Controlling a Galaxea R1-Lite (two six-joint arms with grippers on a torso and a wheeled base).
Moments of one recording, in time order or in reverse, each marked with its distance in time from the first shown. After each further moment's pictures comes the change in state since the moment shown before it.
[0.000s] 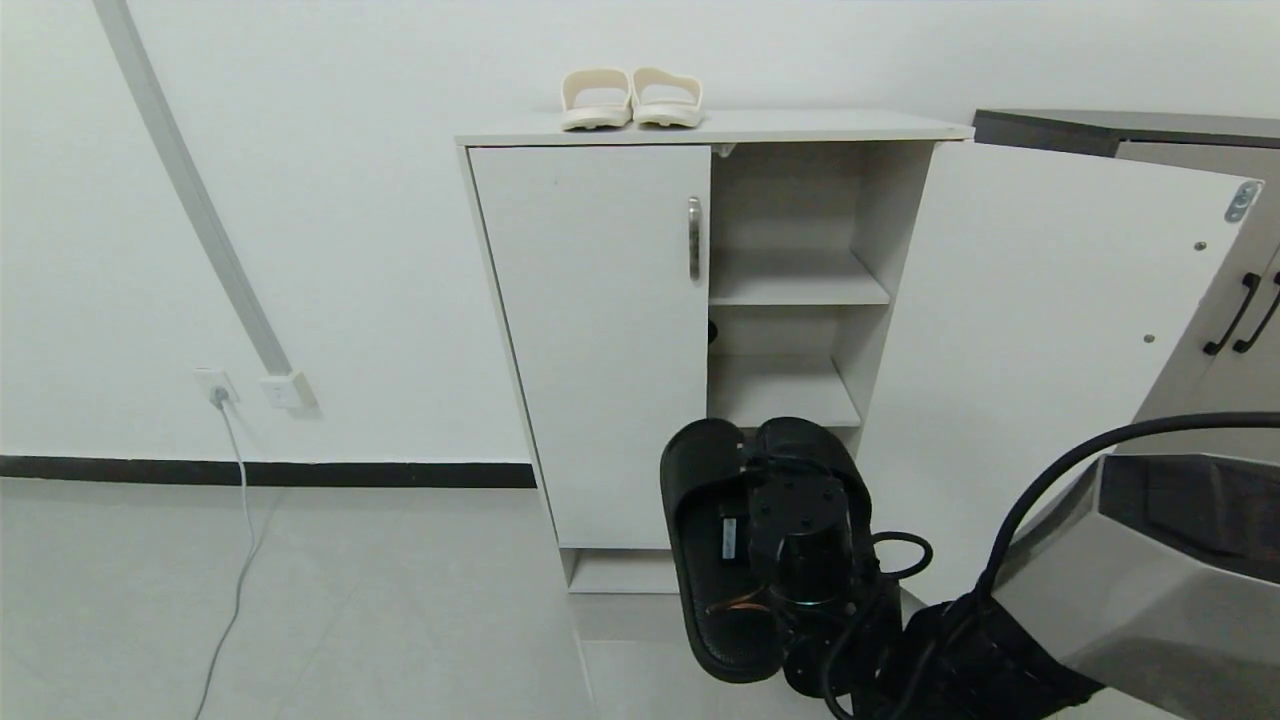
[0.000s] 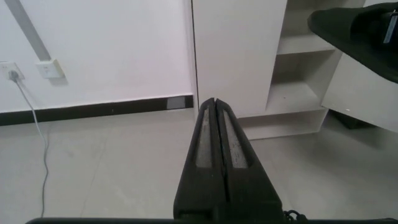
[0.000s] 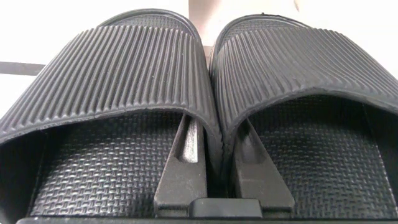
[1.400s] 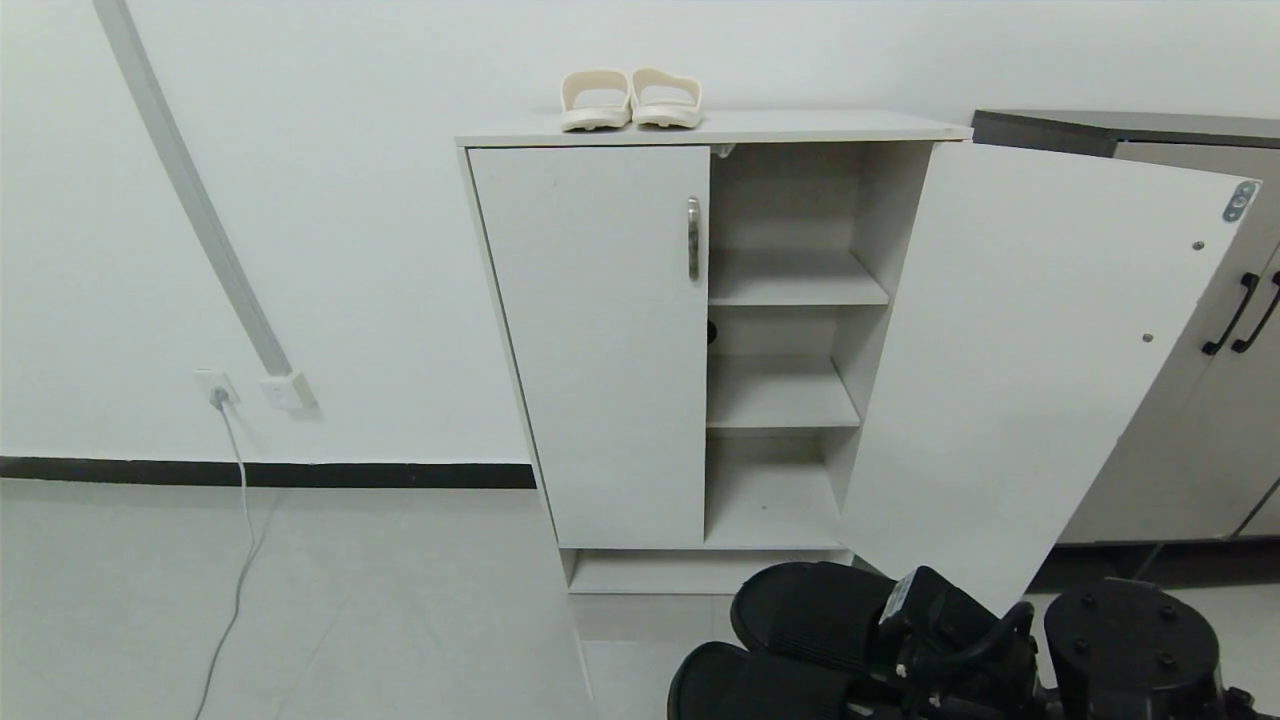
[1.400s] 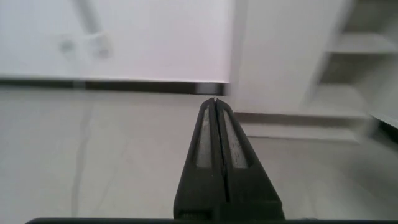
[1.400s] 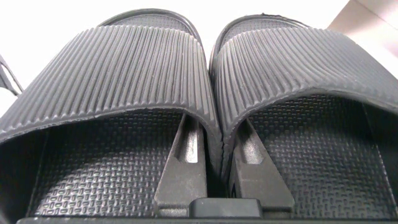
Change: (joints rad) left arm 0.089 0.117 -0.024 0.009 0.030 0.006; right arm -0.001 -0.510 0.637 0.104 0.819 -0.223
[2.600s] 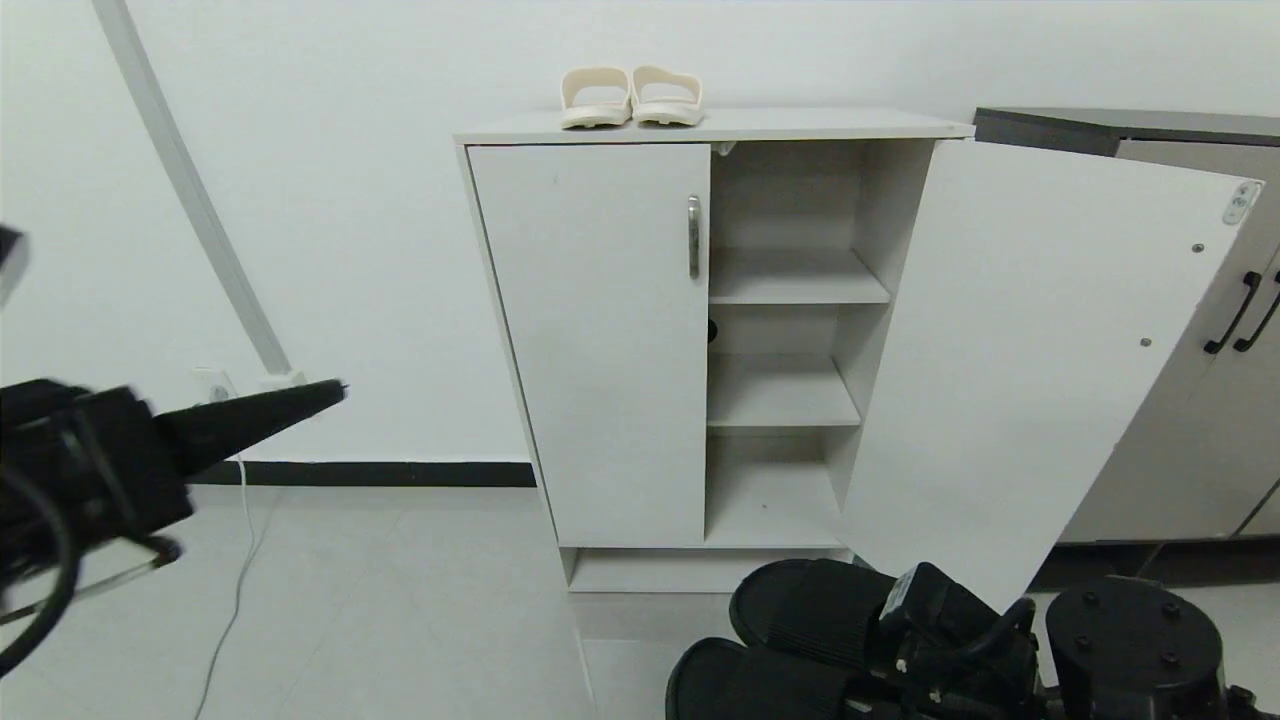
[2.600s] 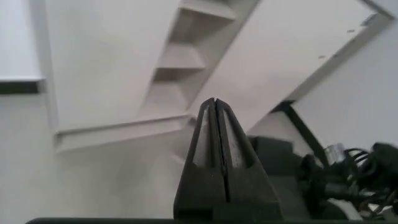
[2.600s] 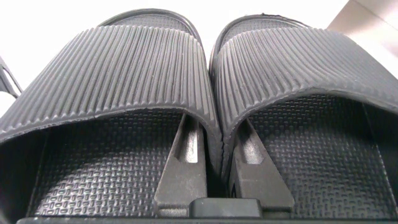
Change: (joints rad) left arm -0.301 0.879 -0.638 -0.252 -0.296 -0.402; right arm 0.000 -0.004 -0.006 0.001 -0.004 0.007
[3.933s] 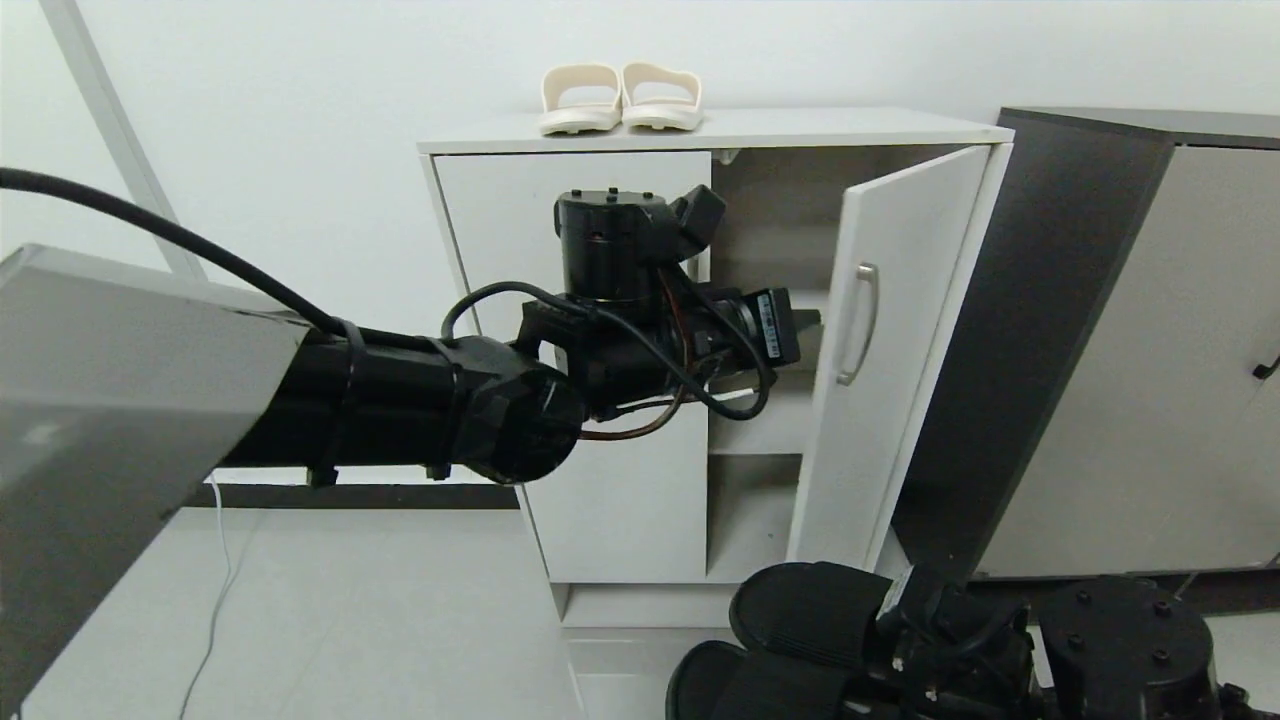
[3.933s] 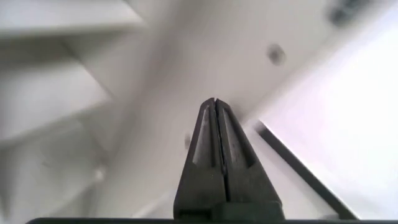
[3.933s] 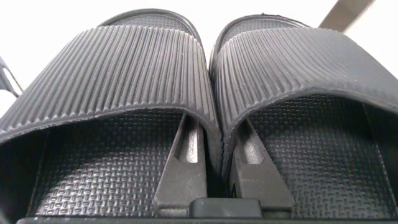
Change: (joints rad) left arm -0.472 1.021 -0.804 -0.291 -0.003 -0.096; right arm 0.000 0.007 -0.005 0.013 0.006 0.007
